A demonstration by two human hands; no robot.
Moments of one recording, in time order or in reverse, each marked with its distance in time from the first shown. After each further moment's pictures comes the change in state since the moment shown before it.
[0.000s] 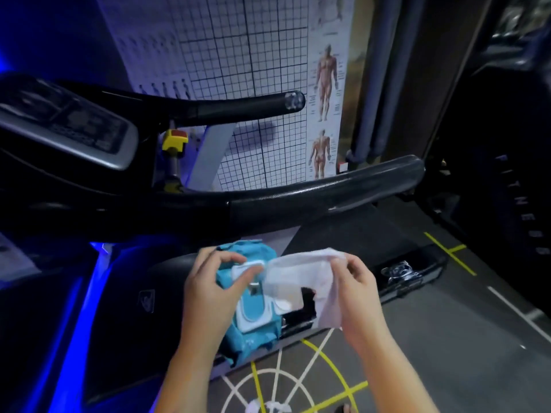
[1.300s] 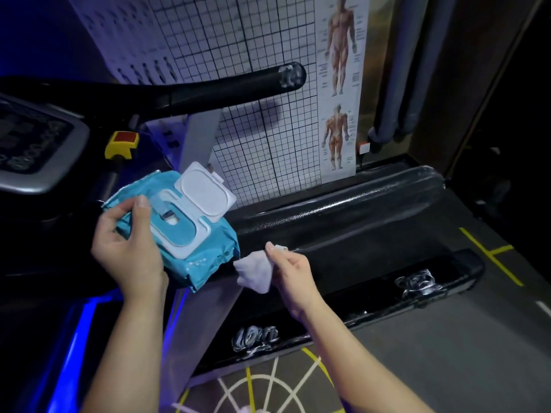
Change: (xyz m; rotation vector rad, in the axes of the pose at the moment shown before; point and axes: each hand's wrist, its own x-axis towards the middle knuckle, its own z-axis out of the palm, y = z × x) left_hand 0.196 -0.023 0.149 -0.352 0.702 -0.124; right_hand 0.253 0.052 0.010 0.290 -0.453 0.229
